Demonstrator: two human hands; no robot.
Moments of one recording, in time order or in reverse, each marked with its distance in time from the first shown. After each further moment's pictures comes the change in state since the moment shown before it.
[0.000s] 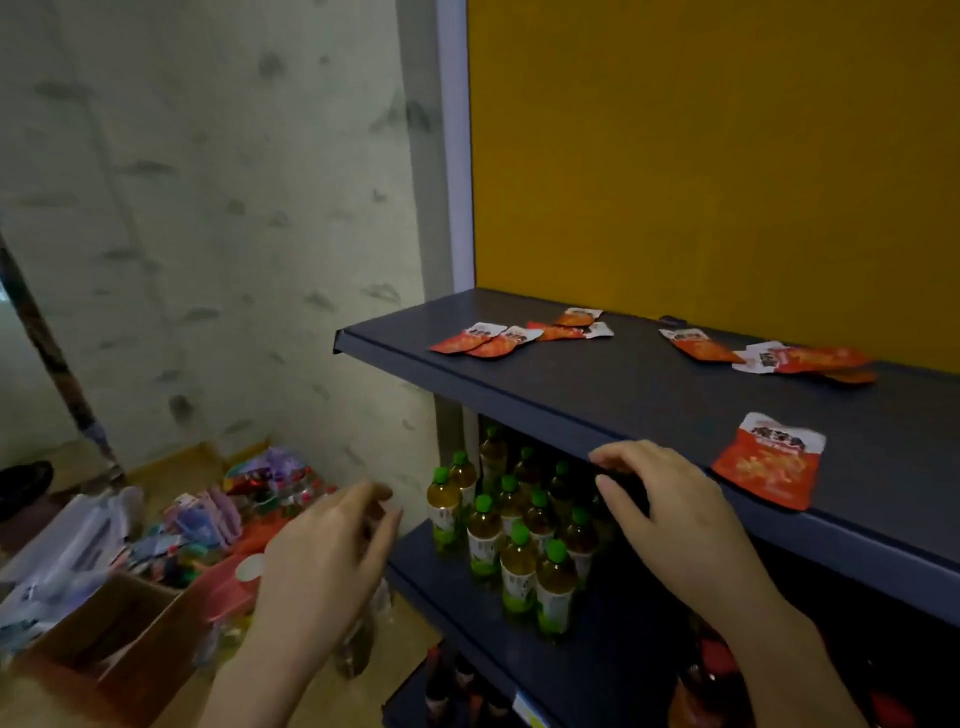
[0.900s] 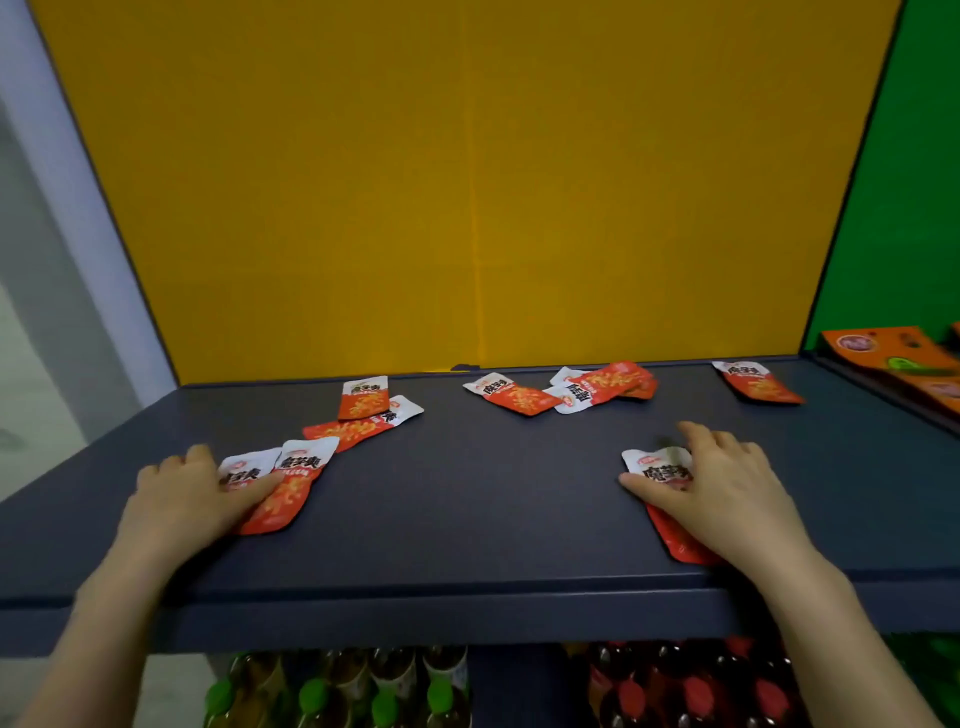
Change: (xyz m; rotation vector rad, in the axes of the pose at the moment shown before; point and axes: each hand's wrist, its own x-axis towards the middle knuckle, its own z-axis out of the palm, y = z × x) left_hand 0.317 0.005 0.145 -0.069 -0.487 0.086; right_hand 0.059 0.070 -0.042 -0.392 0.230 1.014
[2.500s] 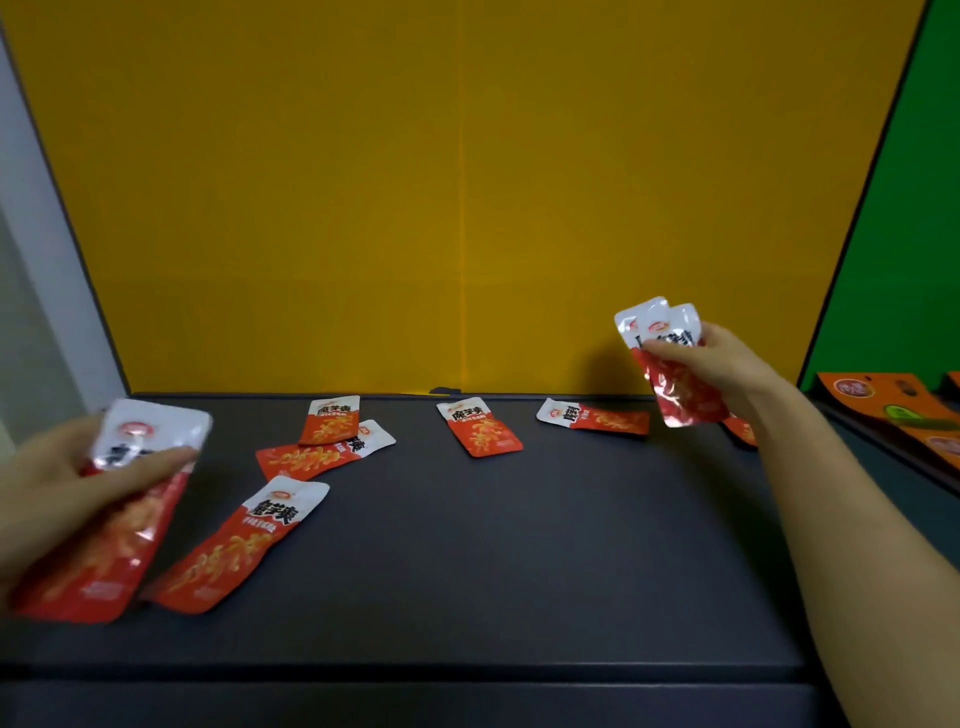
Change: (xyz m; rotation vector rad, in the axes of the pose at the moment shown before) left_hand 0.039 -0.053 0.000 -0.828 -0.062 0.129; right_hand 0.176 0.011 -0.038 0.921 -0.088 -0.102
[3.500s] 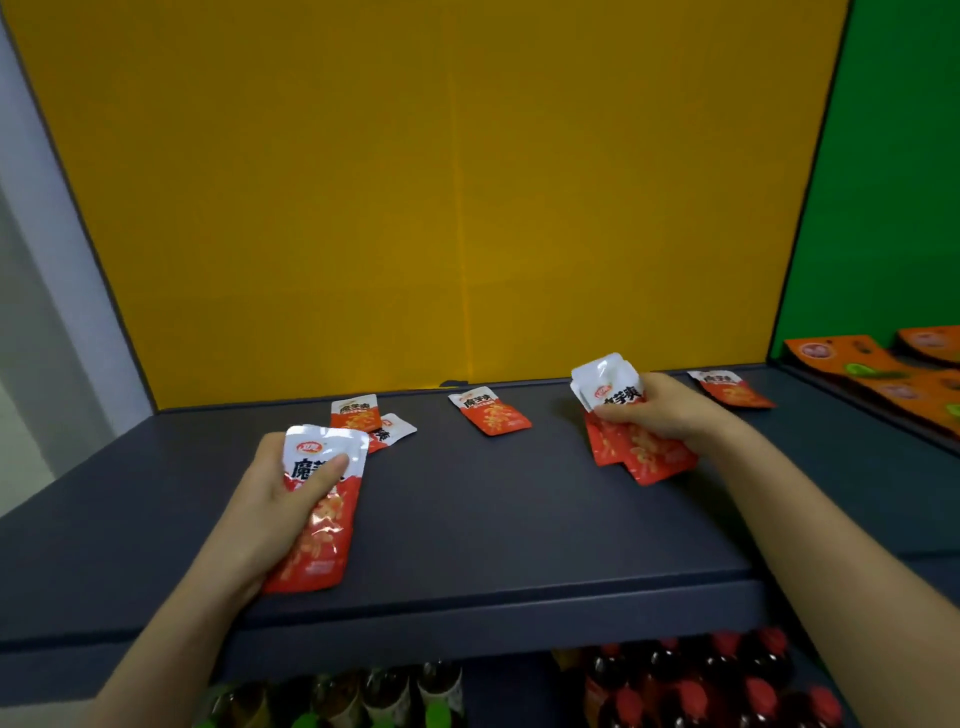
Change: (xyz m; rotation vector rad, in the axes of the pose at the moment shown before) left_hand -0.063 0.076 0.089 -0.176 -0.073 0.119; right_hand -0.078 0.010 0.045 -0.399 -0.104 0.076
